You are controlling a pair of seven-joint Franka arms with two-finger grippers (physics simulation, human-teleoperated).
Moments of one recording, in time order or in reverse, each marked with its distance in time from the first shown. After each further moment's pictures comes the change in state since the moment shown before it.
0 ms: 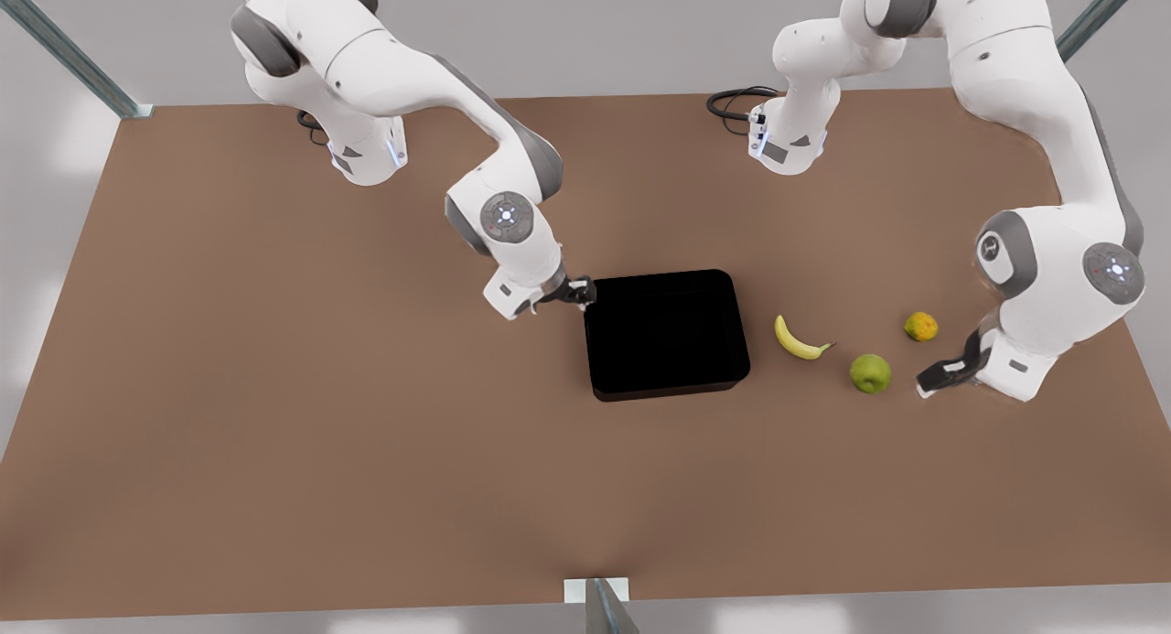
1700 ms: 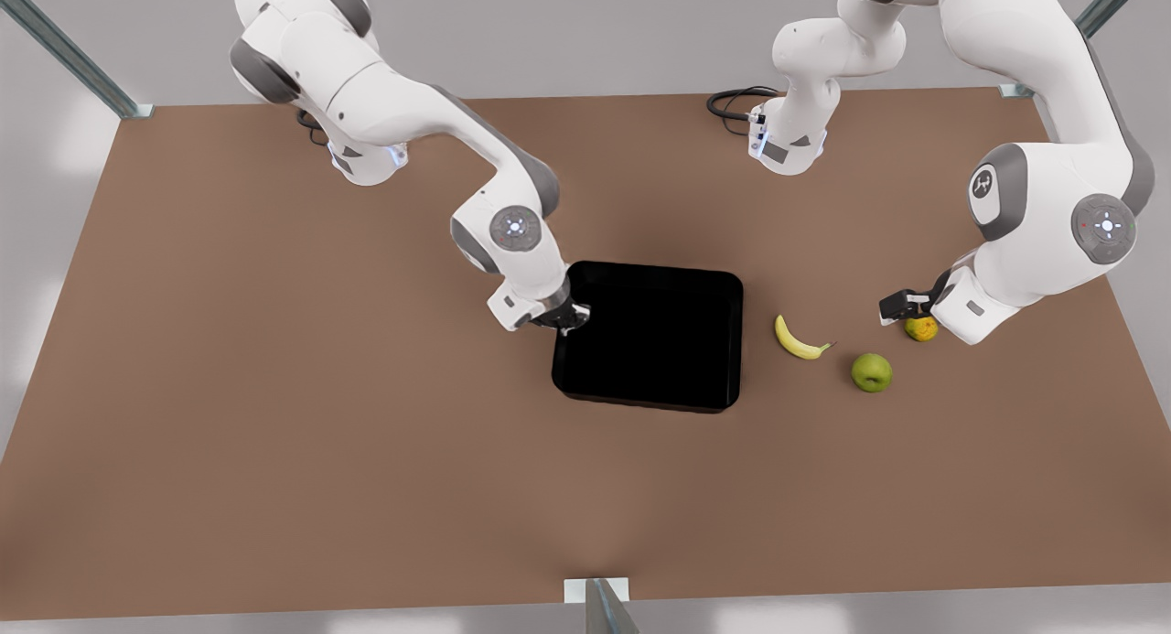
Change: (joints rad) left arm -0.044 -0.034 -0.044 0.045 0.016 -0.311 0.111; right arm -0.203 0.052 0.211 0.003 -0.181 0.047 0.171
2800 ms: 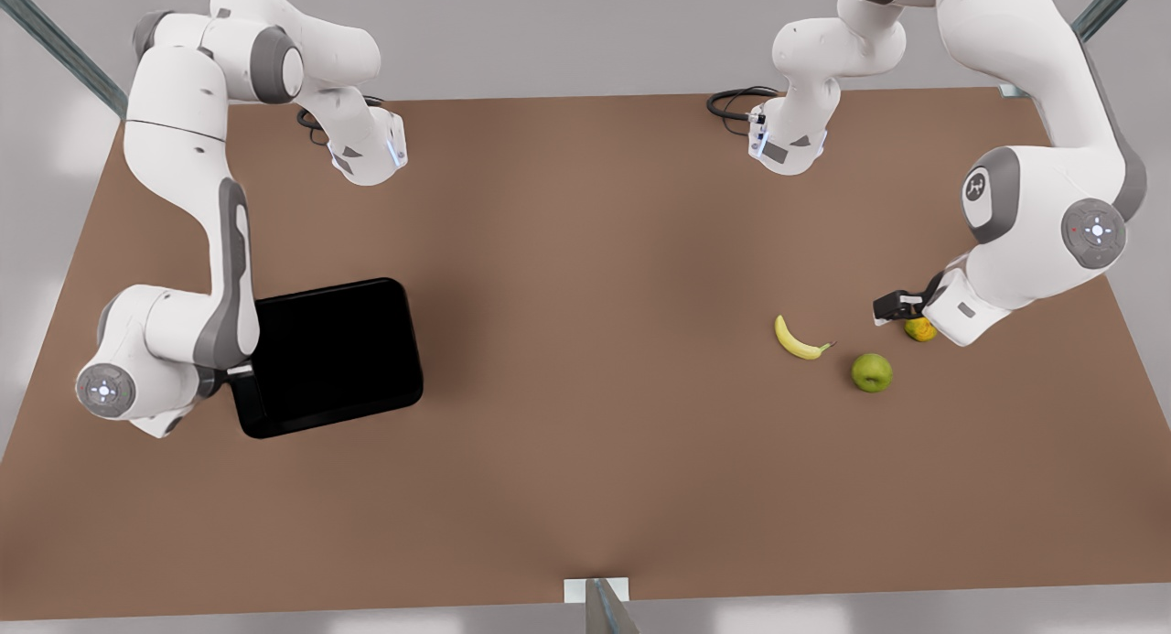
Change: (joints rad) left arm -0.013 0.011 -0.005 0.013 0.003 -0.003 0.006; right arm -0.256 0.044 -0.684 0.066 0.125 -0.470 -1.308
